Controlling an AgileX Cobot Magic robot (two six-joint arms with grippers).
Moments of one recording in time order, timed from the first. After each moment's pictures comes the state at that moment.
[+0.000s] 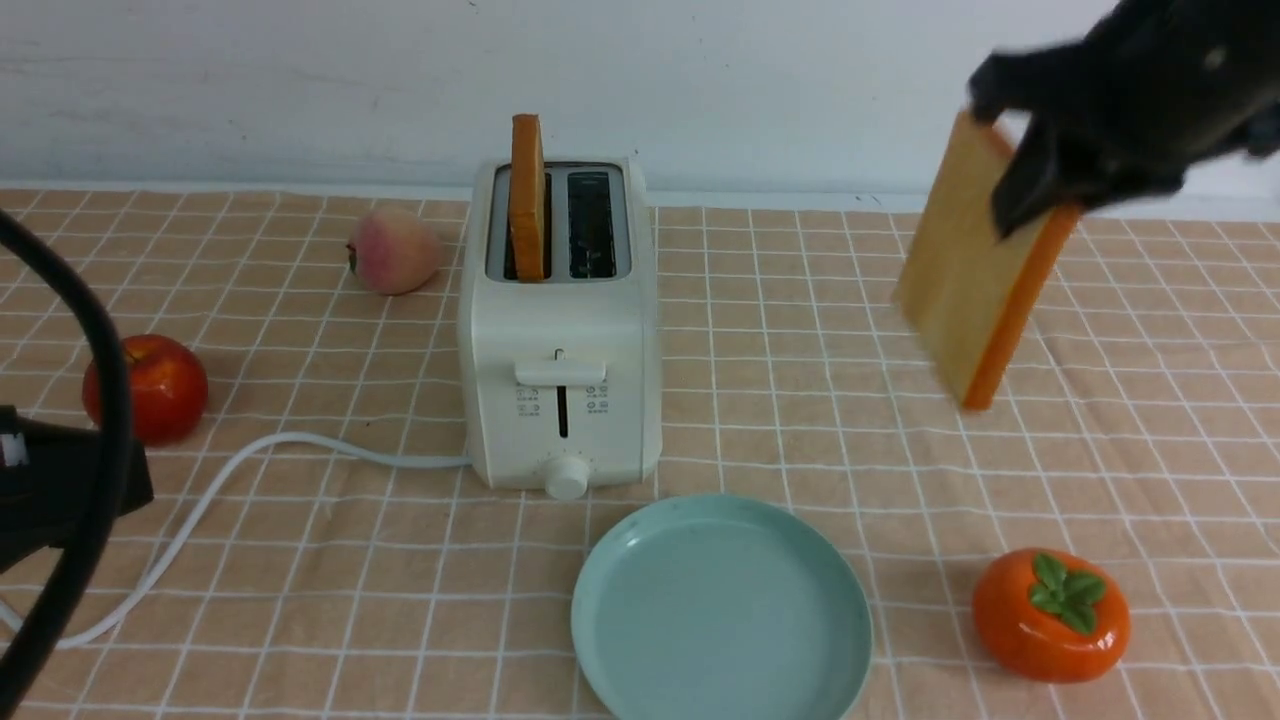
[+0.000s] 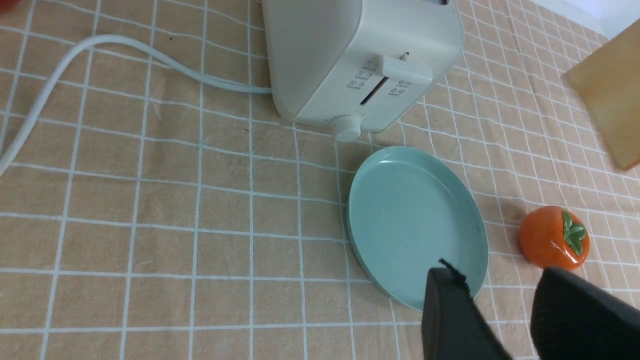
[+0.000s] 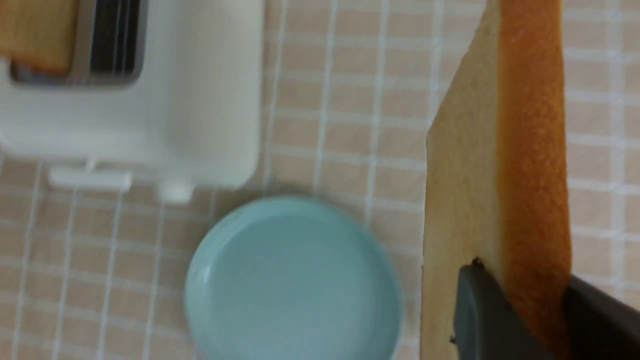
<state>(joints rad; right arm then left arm) 0.27 1.63 -1.66 0.29 1.19 0.09 -0.19 0.68 -0.89 -0.32 0.91 -0.33</state>
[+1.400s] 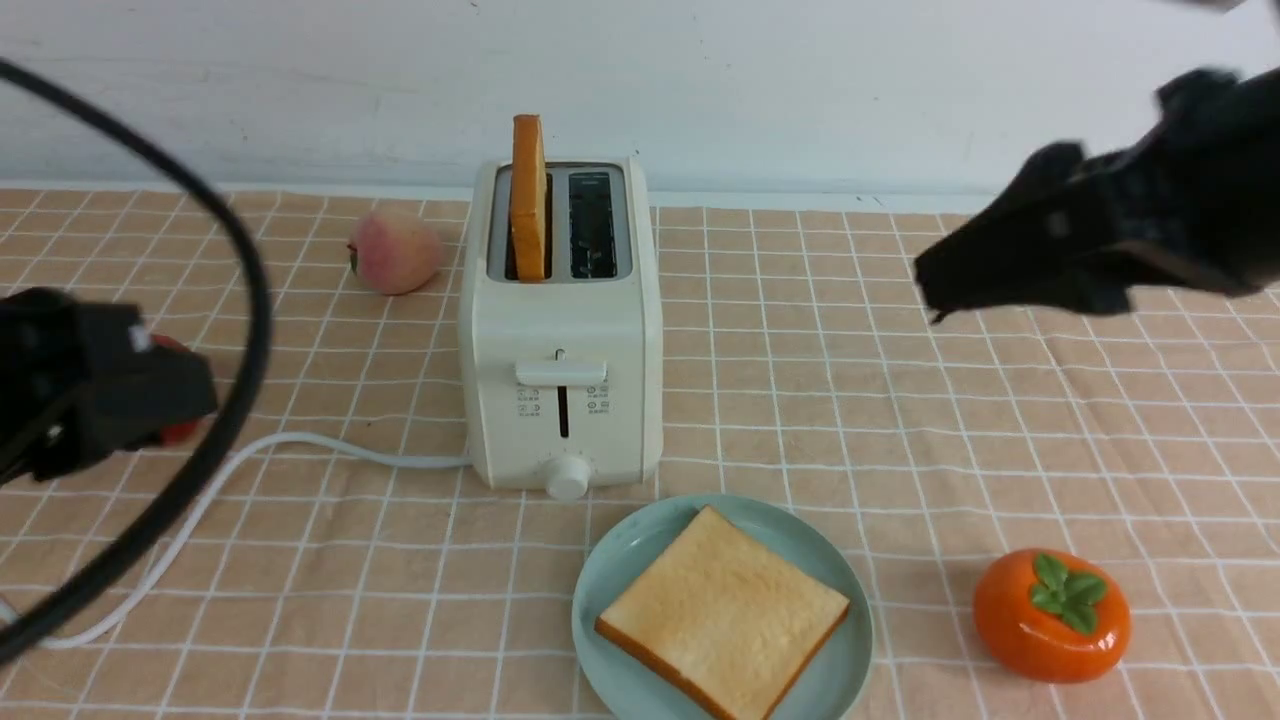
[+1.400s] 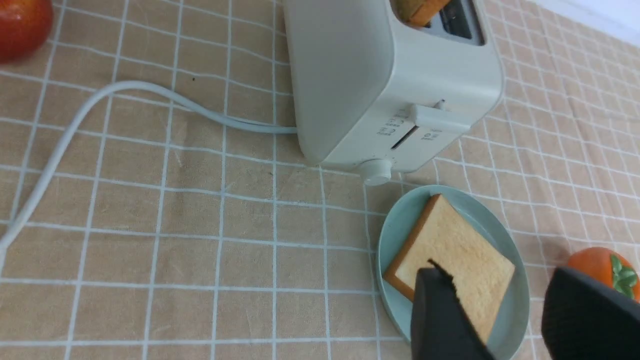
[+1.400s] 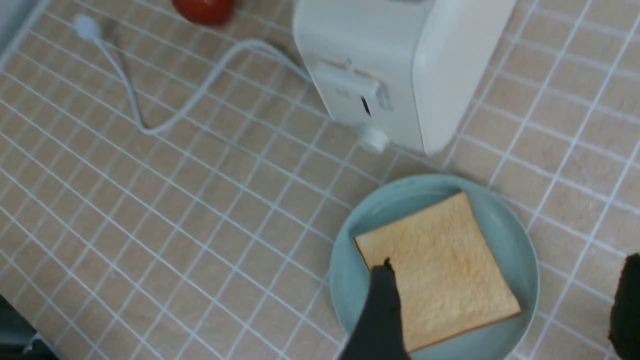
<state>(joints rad) 0.33 1.18 -1.36 0.52 1.00 -0.25 -0.19 0.91 -0.96 -0.29 0.79 -0.29</state>
